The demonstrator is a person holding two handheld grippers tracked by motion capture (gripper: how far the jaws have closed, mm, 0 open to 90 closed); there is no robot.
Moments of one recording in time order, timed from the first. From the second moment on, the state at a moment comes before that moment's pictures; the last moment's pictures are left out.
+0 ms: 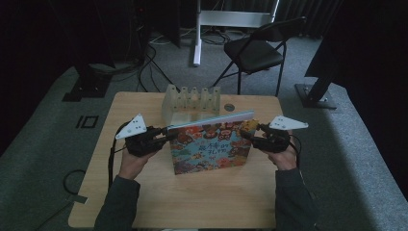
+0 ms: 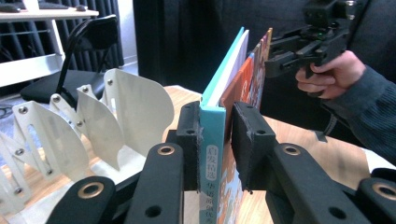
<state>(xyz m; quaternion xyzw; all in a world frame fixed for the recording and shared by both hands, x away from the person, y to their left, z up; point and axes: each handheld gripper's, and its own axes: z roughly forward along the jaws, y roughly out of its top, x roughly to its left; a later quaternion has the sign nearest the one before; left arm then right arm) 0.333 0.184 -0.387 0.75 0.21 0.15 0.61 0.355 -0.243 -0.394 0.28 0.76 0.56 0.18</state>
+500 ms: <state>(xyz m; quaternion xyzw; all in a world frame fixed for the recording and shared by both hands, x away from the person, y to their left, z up) 0.327 0.180 -0.401 0.74 0.18 0.12 0.63 0.349 -0.258 -0.398 0.29 0.74 0.57 0.18</state>
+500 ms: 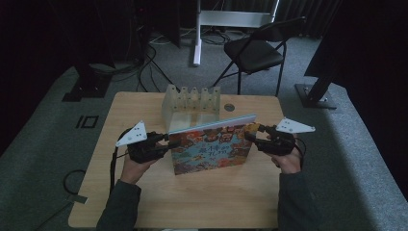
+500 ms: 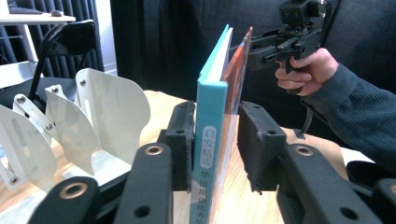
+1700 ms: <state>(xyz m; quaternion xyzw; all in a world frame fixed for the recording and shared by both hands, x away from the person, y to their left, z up) 0.328 0.160 -0.414 0.75 0.17 0.13 0.63 0.348 -0.278 -0.415 0.32 0.74 0.57 0.18</state>
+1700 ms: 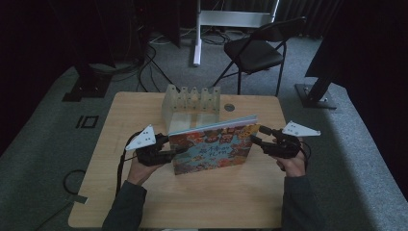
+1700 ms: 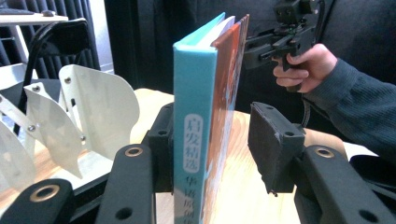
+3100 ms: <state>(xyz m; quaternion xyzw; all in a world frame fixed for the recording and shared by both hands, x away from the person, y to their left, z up) 0.332 0.137 -0.412 0.75 0.16 0.14 0.63 0.341 -0.297 -0.445 0.36 0.74 0.55 0.17</state>
